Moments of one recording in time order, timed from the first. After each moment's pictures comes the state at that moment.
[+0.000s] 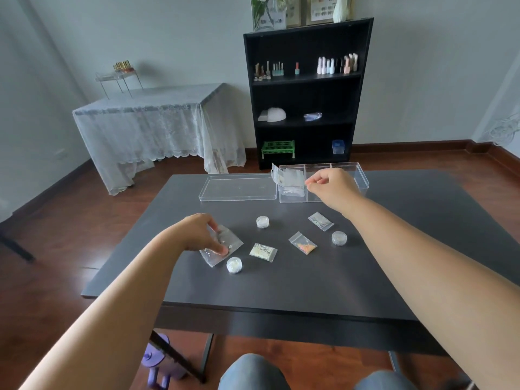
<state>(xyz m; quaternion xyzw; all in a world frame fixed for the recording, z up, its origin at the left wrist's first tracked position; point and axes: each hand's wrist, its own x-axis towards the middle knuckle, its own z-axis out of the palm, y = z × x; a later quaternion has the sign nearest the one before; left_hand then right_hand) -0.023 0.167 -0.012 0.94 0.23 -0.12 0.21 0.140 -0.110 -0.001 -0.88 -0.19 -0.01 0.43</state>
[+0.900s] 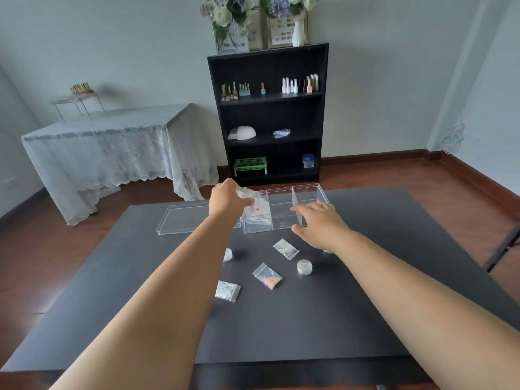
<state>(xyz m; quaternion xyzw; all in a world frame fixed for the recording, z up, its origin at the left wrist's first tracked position) 0.143 0.066 0.010 0.92 0.20 0.16 0.29 0.160 -0.157 -0.021 -0.96 -0.24 0.03 0.14</state>
